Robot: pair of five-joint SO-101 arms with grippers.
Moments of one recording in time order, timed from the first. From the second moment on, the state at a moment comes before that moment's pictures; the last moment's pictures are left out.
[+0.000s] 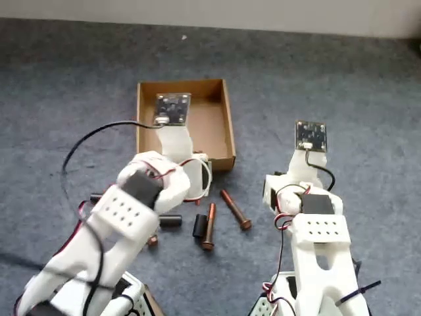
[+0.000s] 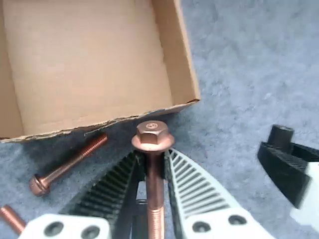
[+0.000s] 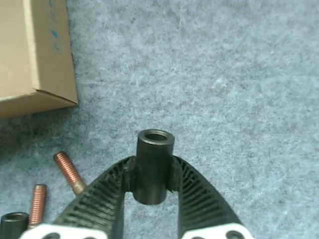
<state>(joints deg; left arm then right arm) 26.0 -39.5 42.0 55.3 34.3 -6.7 -44.9 61.5 49.5 -3.0</state>
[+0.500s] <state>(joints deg) 18.1 -56.7 46.5 55.8 34.5 -11.3 -48.1 61.6 50.3 -7.4</state>
